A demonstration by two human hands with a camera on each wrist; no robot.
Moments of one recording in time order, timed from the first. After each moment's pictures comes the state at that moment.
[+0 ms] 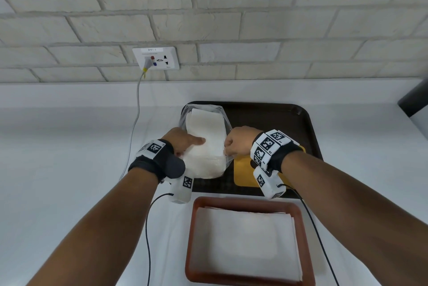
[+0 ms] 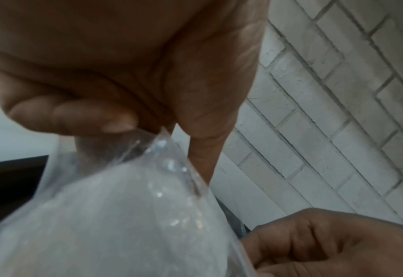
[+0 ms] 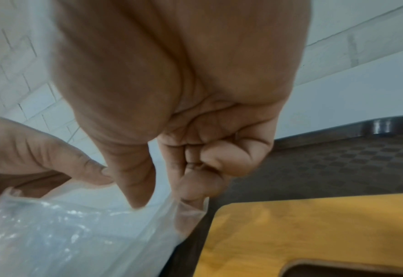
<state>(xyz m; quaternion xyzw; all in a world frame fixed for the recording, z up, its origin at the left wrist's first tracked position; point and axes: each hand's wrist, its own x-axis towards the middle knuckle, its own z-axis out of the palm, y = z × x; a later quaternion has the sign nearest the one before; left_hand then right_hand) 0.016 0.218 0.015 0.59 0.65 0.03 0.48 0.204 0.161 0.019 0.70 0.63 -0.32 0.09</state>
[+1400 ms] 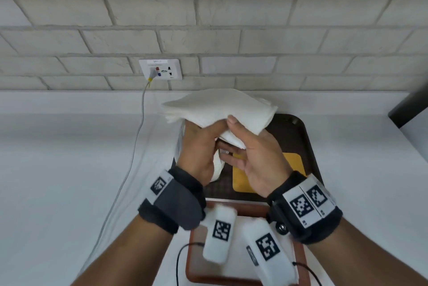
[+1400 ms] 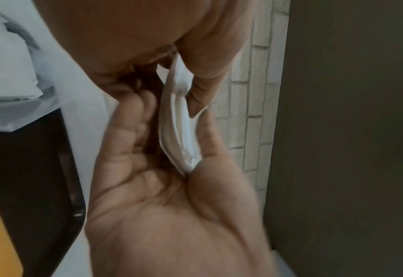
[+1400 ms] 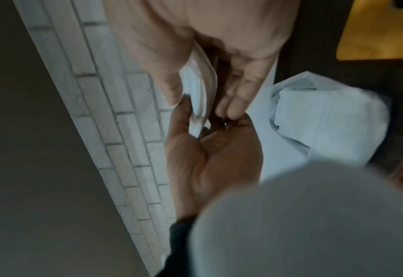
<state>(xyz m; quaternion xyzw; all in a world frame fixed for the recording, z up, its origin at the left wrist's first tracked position) 0.055 0.110 0.113 0.37 0.40 0.44 0.71 0.155 0.054 0.117 0.51 0.22 -0.57 -0.60</state>
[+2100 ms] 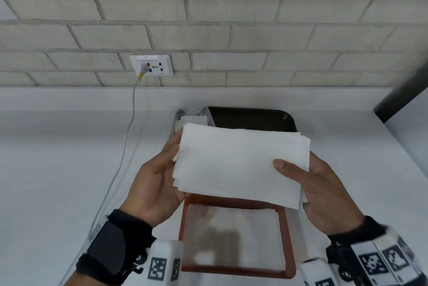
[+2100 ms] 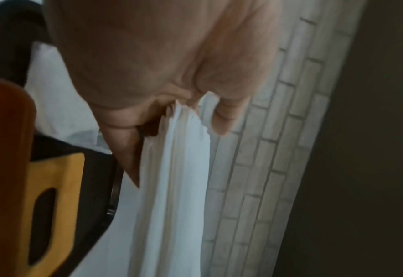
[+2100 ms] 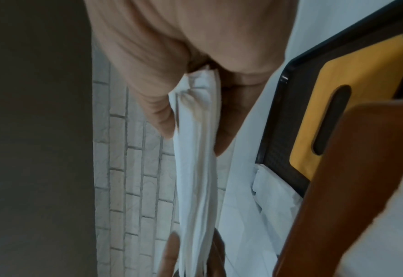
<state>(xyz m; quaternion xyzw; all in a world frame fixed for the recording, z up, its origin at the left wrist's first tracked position) -0.018 0.070 0.084 0.25 0.29 0.35 0.86 0.226 -0.043 0.103 0.55 0.29 -0.51 -0.59</state>
